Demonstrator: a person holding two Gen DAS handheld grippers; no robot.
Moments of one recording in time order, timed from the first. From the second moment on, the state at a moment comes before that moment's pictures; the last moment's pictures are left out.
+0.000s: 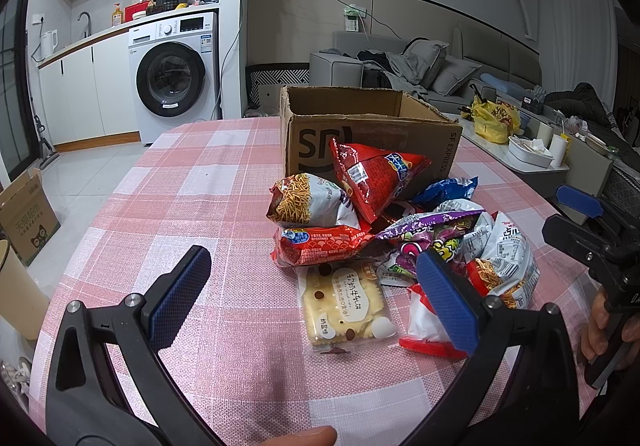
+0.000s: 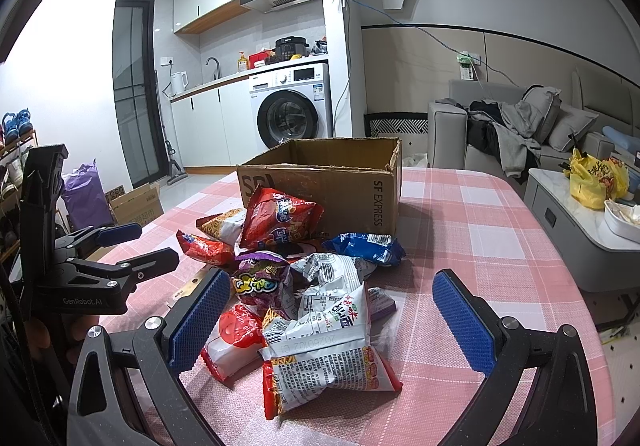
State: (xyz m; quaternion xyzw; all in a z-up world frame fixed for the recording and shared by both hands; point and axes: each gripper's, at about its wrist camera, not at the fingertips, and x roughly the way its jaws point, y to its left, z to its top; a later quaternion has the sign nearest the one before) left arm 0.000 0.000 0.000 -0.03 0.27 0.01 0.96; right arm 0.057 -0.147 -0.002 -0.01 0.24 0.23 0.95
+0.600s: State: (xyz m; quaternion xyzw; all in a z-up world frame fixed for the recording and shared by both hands) left arm 0.002 0.003 -0.005 -0.03 0.27 0.01 0.96; right arm 0.058 -0.145 -0.003 -0.01 0.24 0.23 0.94
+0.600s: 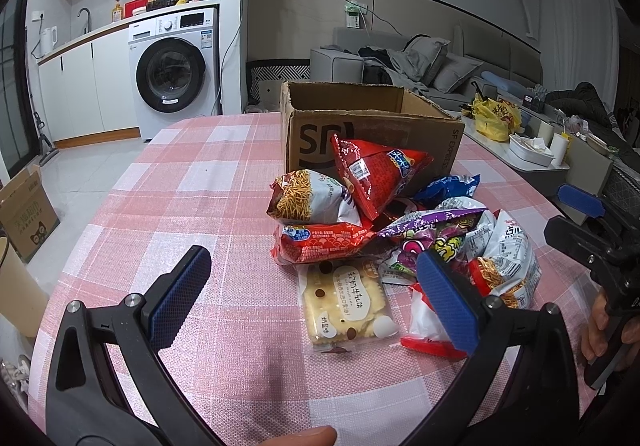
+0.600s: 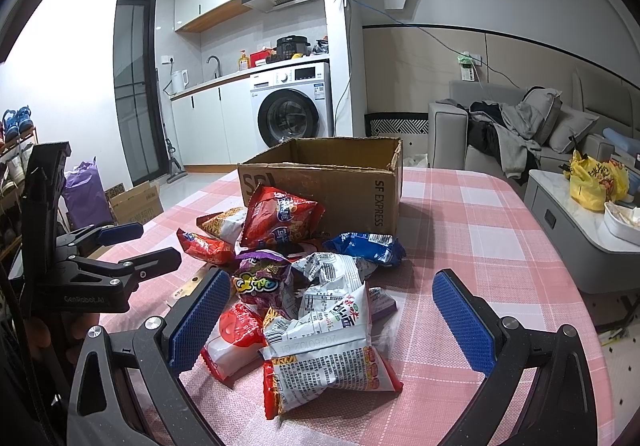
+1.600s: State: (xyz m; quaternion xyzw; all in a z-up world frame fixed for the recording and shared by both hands) left arm 0.037 0.001 -0.029 -0.02 0.37 0.01 0.93; right arm 0.098 -0.146 -0.032 0.02 0.39 0.25 0.89
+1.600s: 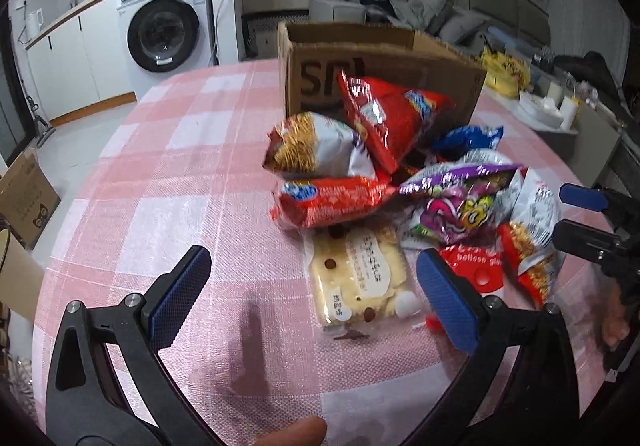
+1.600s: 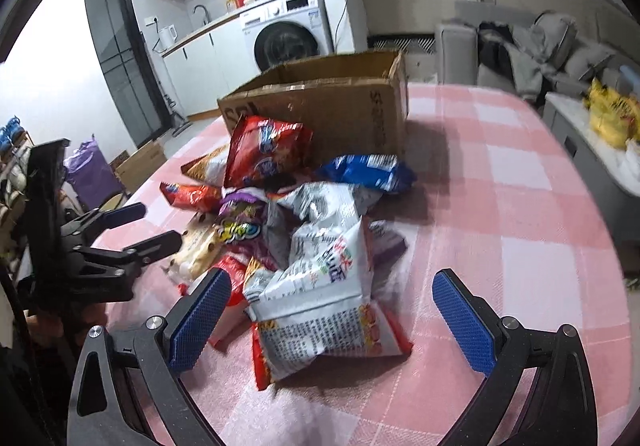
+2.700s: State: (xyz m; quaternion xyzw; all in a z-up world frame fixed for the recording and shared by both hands) left arm 0.067 -0.006 -0.053 -0.03 0.44 -0.08 0.90; right arm 0.096 -0.123 -0.050 -0.03 0.44 0.25 0.86
